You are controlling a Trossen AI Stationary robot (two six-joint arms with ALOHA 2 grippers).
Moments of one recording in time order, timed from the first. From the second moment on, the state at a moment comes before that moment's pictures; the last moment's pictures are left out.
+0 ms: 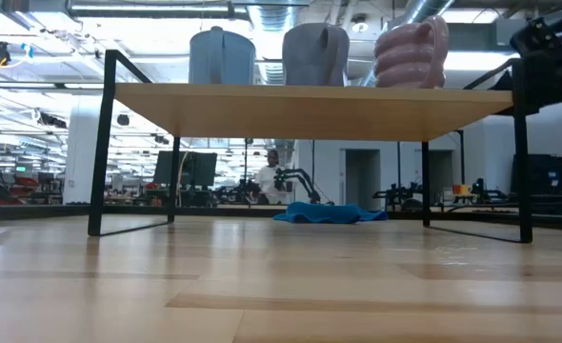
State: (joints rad) left arm 0.17 1.24 1.69 -0.95 -0.12 0.19; right arm 0.05 0.00 0.14 -0.30 0.55 -0.13
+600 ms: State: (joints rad) left arm 0.17 0.47 0.67 -0.22 -0.23 0.21; right arm -0.20 0.00 0.14 -0.04 0.41 -0.34
